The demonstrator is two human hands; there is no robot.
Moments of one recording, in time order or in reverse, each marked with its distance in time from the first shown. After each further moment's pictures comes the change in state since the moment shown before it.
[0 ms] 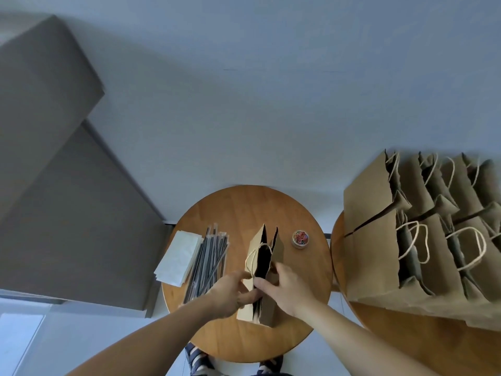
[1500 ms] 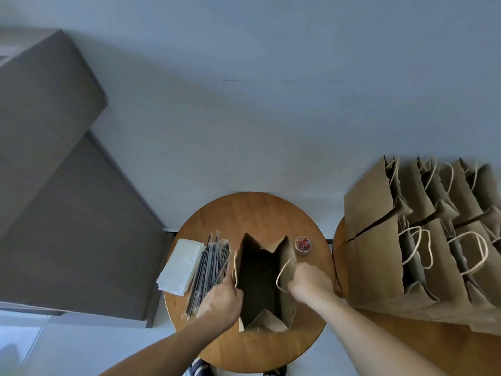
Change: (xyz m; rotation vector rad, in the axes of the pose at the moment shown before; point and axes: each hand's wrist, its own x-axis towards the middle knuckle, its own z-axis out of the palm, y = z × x) left_hand -0.008 -0.014 0.009 0.151 0.395 -0.151; right_hand 0.016 -0.003 -0.031 -0.423 0.145 0.259
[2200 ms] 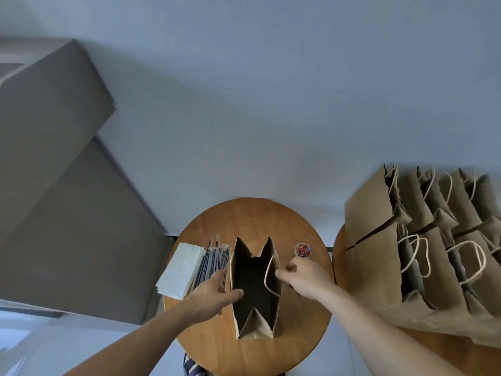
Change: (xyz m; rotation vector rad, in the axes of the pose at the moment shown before) left_hand 0.010 -0.008 -0.045 -0.135 -0.288 0.062; right_hand 0.011 0.004 -0.019 0.241 -0.075 -0.151
